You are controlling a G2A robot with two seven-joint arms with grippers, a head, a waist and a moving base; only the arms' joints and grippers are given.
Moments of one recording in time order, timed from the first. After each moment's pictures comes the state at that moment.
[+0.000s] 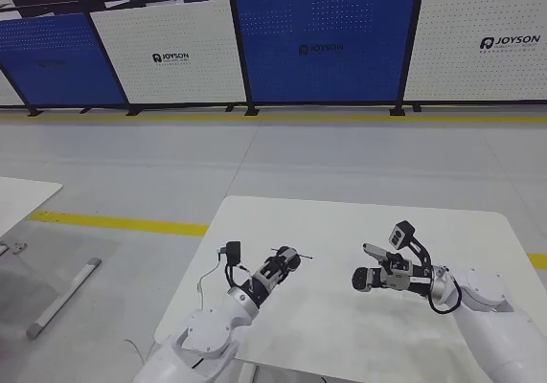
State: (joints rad) left arm 1.57 -1.14 -1.21 -1.83 -0.19 0.06 -0.08; right arm -0.90 -1.21 0.99 -0.99 0.66 -0.13 1.25
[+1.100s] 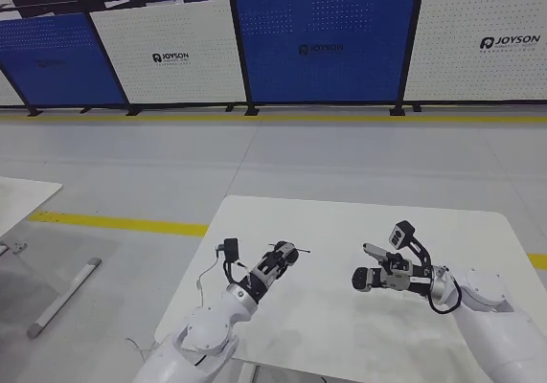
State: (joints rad) left arm 1.59 -1.14 -1.25 -1.85 -0.19 -0.03 -0.12; right arm -0.90 -1.21 0.99 -0.99 0.66 -0.13 1.25
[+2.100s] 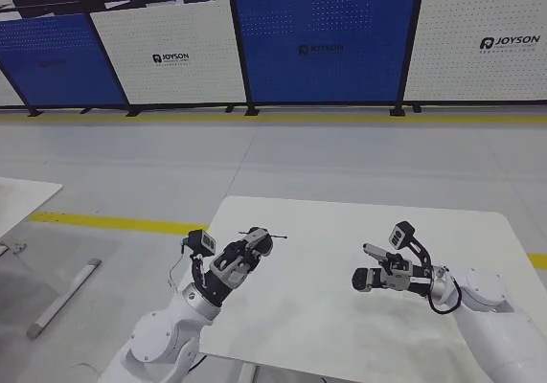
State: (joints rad) left arm 1.77 -1.12 -1.51 -2.11 -0.56 -0.11 -0.28; right arm -0.90 -1.21 0.99 -0.99 0.66 -0.13 1.25
